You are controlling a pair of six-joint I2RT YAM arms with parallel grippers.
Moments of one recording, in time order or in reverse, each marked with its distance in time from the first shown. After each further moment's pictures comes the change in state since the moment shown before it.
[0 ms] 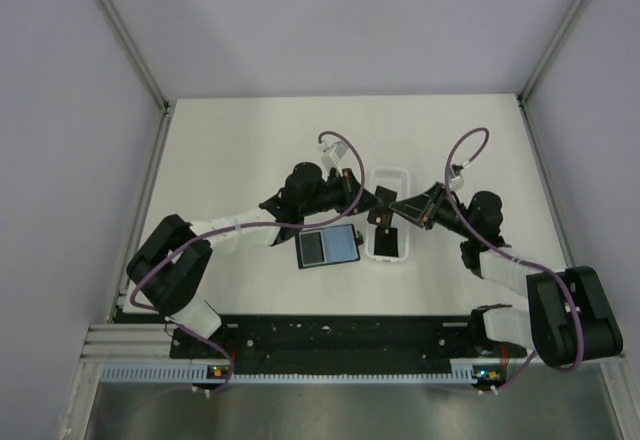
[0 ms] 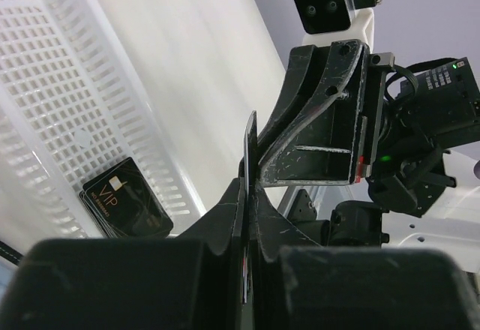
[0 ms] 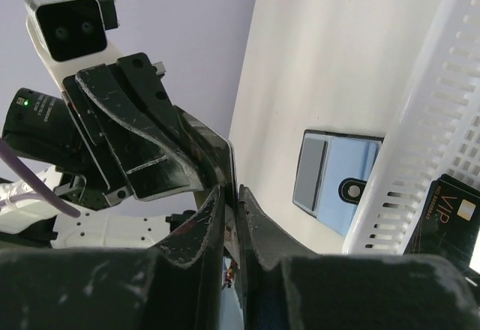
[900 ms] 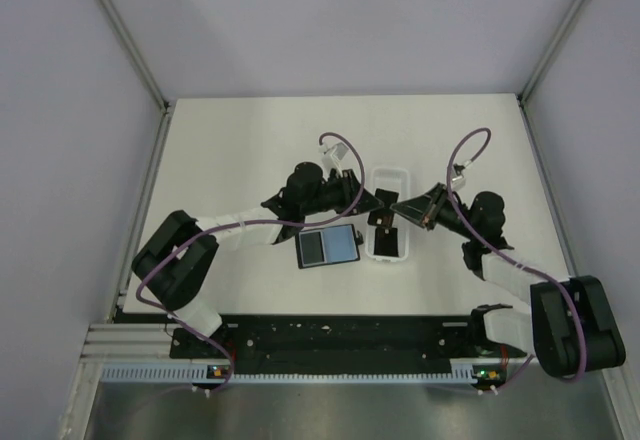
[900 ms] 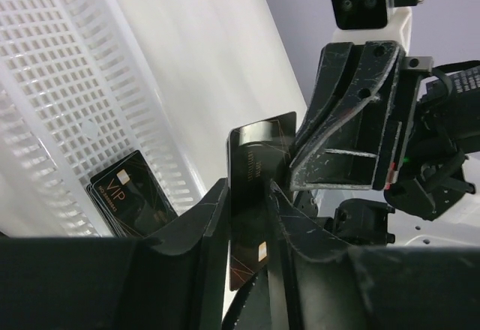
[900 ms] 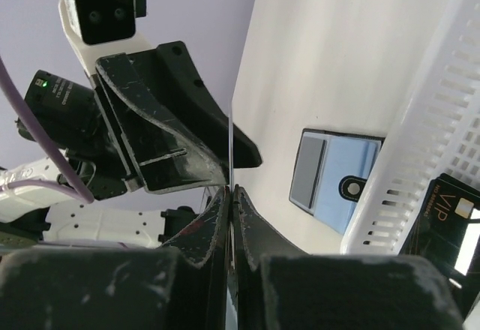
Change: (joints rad) left arm 0.015 0.038 0.000 0.011 0.030 -0.020; right arm -0.003 -0.051 0.000 -0.037 -0.008 -0.032
